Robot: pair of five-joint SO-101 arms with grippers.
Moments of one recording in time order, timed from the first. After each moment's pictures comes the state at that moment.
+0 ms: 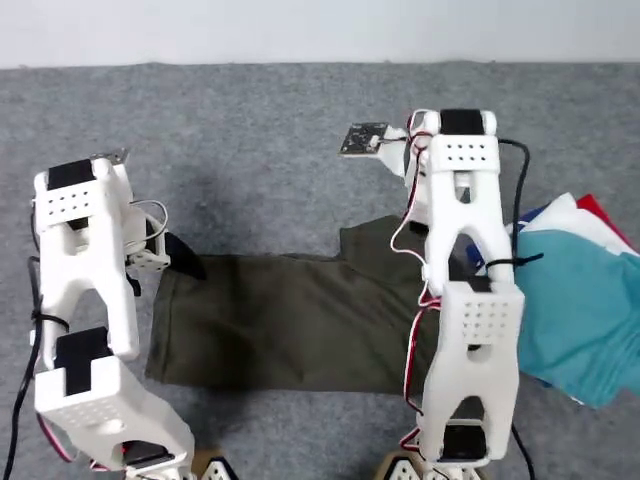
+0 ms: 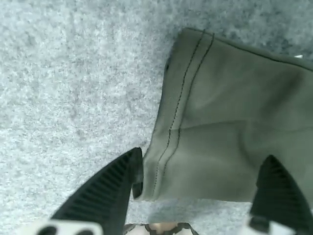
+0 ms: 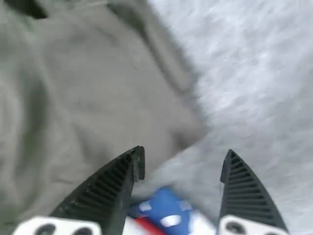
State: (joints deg) left arm -18.5 12.0 1.5 99.3 3.2; right arm -3.4 46.9 -51.8 100.2 69.8
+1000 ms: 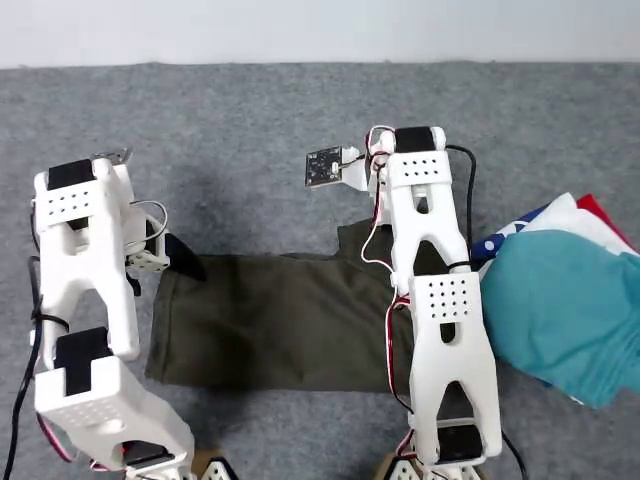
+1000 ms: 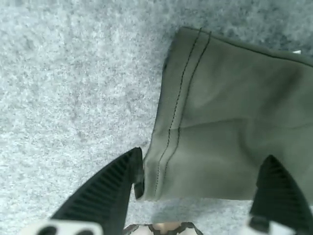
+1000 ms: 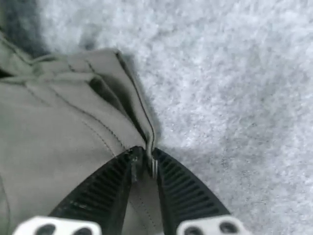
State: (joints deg) left arm -18.5 12.0 1.5 99.3 1.6; right arm -9.4 68.5 -73.1 96.6 80.4
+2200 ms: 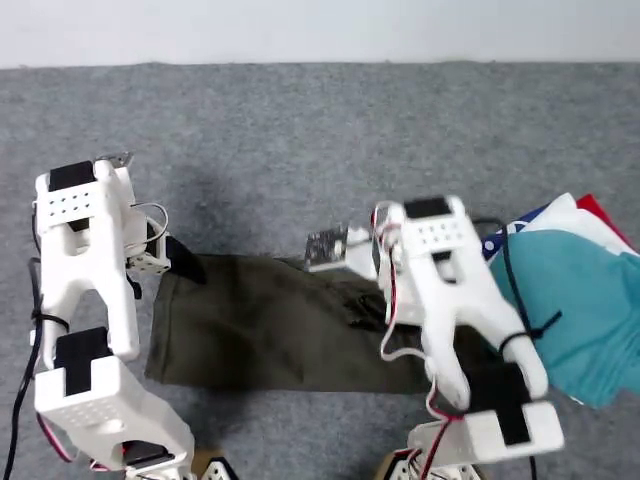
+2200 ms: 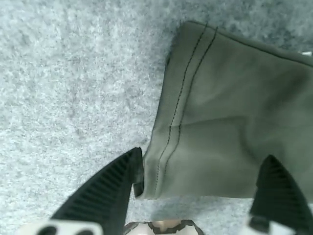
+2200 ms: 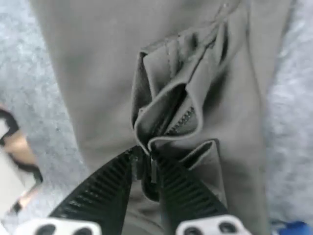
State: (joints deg) left arm -18.5 12.0 2.4 99.3 1.6; right arm -13.2 -2.5 27.9 80.4 70.3
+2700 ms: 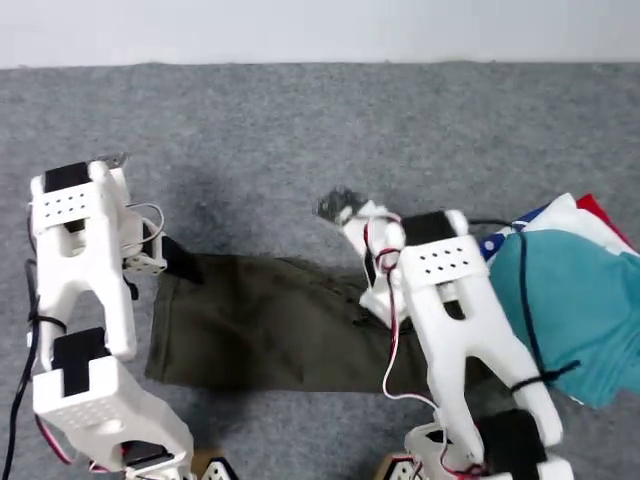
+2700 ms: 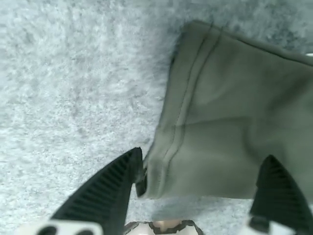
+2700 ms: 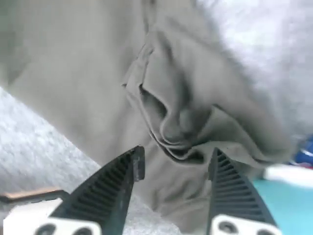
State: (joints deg) left arm -20.5 12.0 2.4 99.3 1.6; right arm -17.5 -15.6 24.0 86.1 31.8
